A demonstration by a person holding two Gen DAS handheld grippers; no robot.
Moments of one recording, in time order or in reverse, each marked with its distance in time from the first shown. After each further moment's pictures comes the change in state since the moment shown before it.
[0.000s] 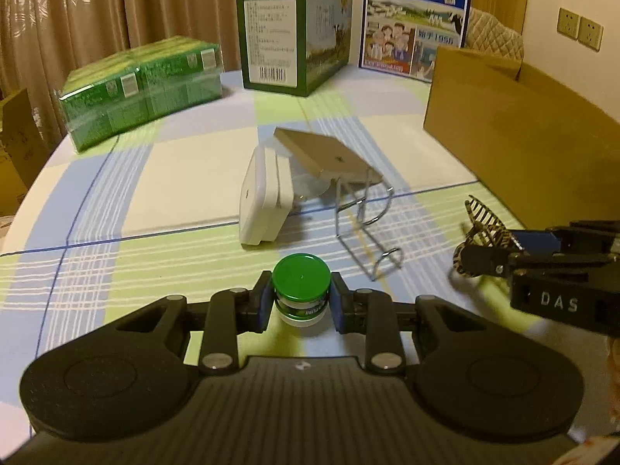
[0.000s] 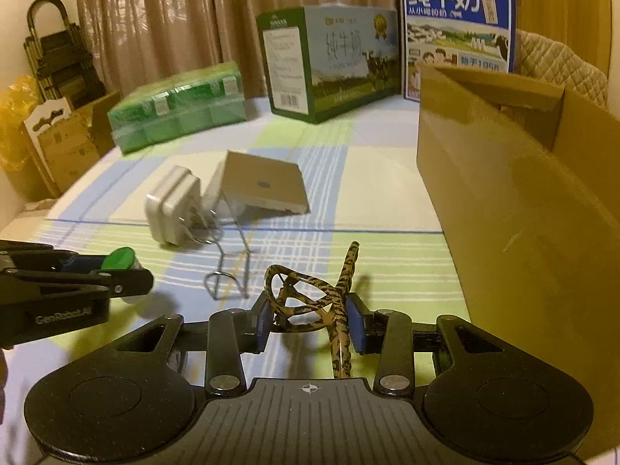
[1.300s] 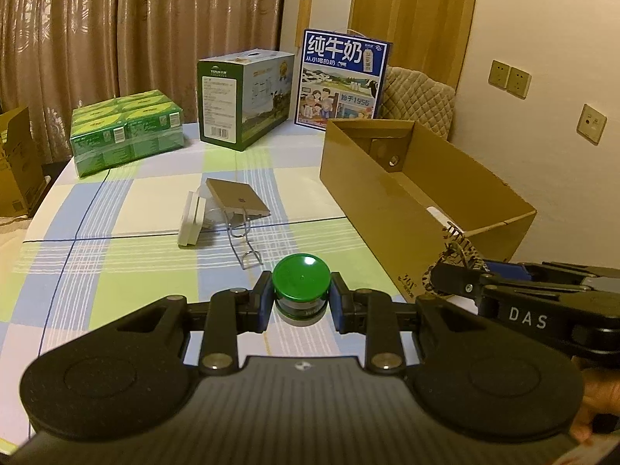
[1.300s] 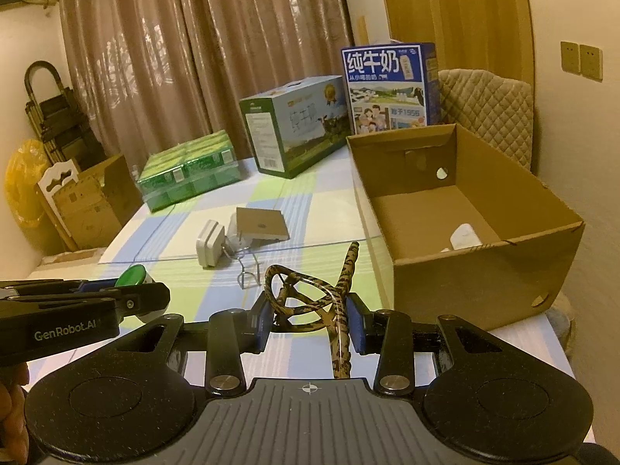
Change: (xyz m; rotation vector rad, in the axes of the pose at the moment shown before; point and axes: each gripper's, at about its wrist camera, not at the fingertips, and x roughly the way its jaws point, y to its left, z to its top) left arm -0.174 -0.092 -0.016 -0.045 -0.116 -0.096; right arm -0.207 -0.010 -0.023 0.125 -0.111 -0.022
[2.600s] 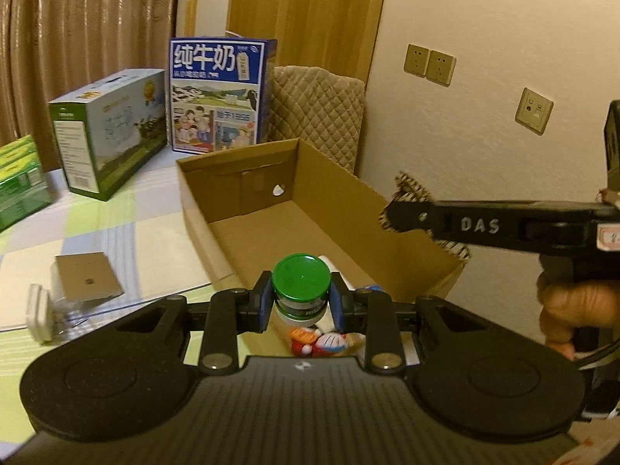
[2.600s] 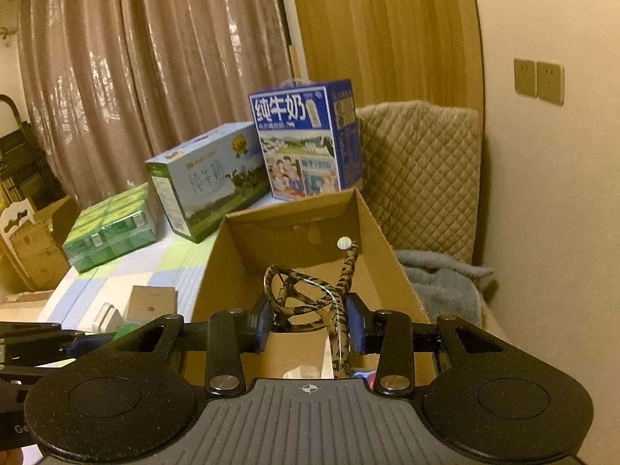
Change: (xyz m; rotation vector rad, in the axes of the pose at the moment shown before) left arm 0.108 -0.131 0.086 0.130 0.020 -0.223; right arm 0.025 -0.160 0.108 0.038 -0.051 -0.082
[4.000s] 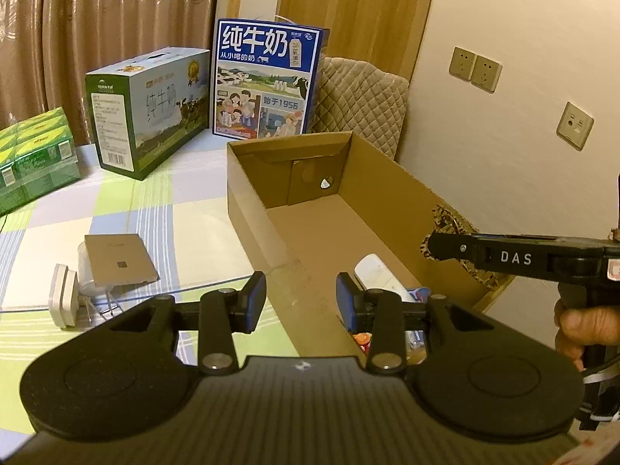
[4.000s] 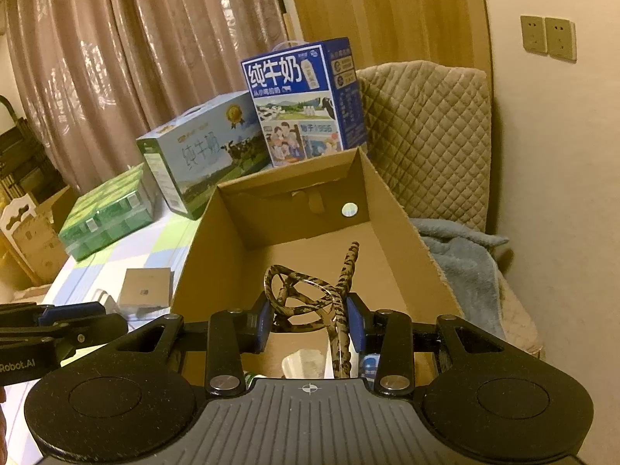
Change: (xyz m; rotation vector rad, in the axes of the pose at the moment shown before) left arm 0.007 0.047 -0.004 -0.083 0.022 0.078; right arm 0.040 -0.012 -0.010 0.039 0.078 0.027
